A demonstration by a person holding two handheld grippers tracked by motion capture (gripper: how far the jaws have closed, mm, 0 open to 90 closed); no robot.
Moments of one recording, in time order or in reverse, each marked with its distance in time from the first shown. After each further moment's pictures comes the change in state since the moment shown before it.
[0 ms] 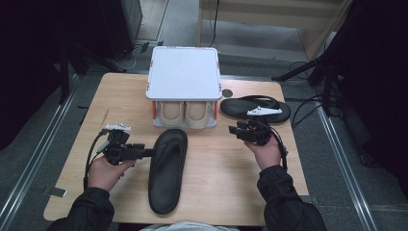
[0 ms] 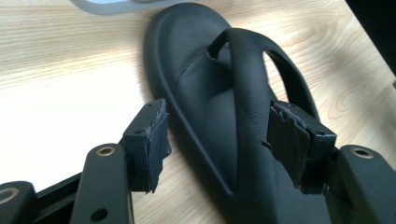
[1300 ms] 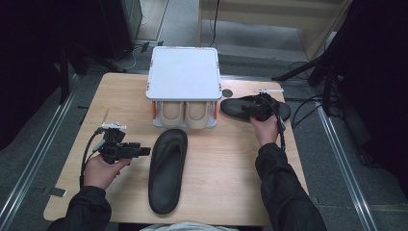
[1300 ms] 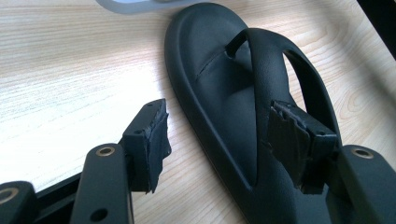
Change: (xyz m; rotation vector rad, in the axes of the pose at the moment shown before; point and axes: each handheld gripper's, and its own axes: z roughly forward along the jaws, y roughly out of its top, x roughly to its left) left arm 0.008 -0.001 -0.005 0.006 0.018 -0.010; right arm -0.081 0.036 0.055 0.021 -0.150 0.166
